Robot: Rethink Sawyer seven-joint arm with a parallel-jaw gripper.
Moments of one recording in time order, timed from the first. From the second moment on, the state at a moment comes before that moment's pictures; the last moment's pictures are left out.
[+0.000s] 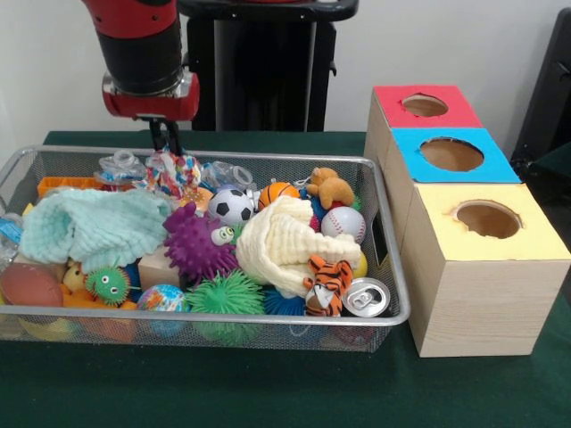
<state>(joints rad) -0.84 -0.66 0.51 1.69 -0.56 0.91 1.83</state>
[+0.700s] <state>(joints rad) -0.79 -0.80 0.54 1.69 -0.45 1.13 1.83</state>
